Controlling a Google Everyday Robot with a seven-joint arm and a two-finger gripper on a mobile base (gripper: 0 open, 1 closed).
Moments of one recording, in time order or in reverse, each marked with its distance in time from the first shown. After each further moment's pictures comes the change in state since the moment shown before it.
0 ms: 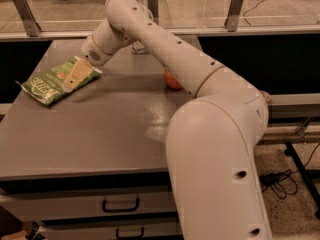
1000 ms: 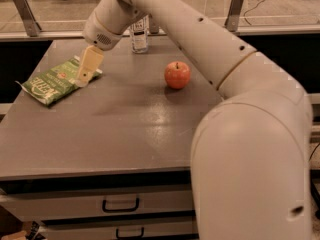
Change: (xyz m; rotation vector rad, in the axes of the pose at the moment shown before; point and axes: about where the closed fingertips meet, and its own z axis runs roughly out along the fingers) arm -0.016 0.039 -0.083 0.017 0.100 -0.281
